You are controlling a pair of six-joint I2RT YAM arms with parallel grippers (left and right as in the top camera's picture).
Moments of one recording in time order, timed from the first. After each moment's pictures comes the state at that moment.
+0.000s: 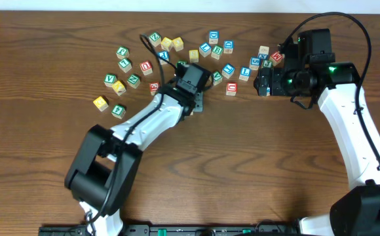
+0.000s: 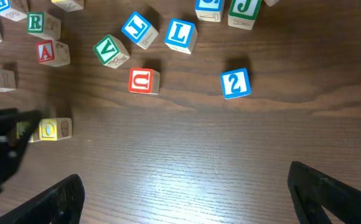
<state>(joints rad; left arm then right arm) -0.56 1.90 1.28 -0.47 -0.21 -0.48 0.10 1.62 1.43 -0.91 -0.19 0.13</state>
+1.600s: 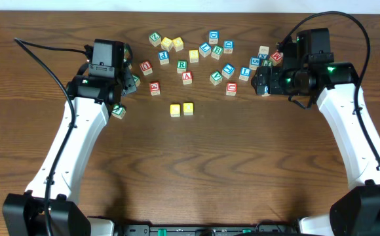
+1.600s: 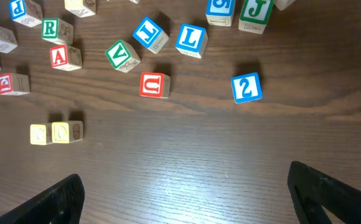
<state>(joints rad) -0.14 1.53 1.28 -0.73 -0.22 -0.45 0.11 1.62 1.43 -0.89 -0.21 0.15</state>
